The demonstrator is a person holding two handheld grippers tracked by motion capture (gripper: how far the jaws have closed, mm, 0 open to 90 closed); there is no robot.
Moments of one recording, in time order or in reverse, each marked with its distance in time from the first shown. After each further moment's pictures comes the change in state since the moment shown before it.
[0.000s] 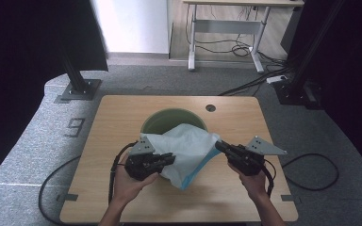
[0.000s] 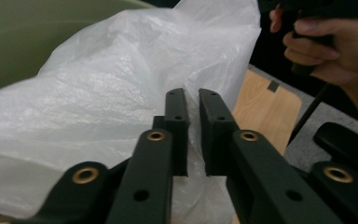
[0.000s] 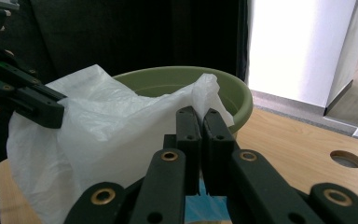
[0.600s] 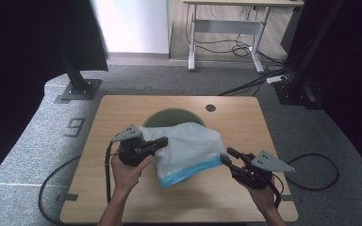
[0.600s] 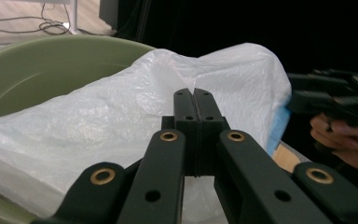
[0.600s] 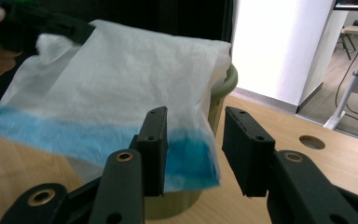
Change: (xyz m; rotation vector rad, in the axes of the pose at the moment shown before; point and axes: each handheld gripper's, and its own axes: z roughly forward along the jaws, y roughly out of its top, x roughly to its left) left arm 0.033 0.007 -0.005 -0.167 0.036 -0.158; right arm 0.014 -0.021 -0.033 0.025 -0.077 -0.078
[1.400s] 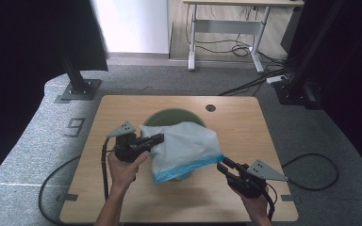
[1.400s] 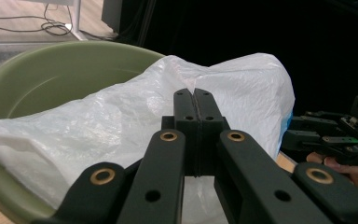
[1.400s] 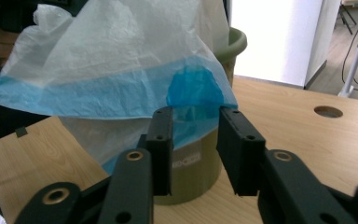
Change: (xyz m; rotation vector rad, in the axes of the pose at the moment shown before) left arm 0.013 0.004 -0.007 -0.029 -0.012 -0.039; right arm 0.014 -0.028 0.008 0.003 -0.015 0.113
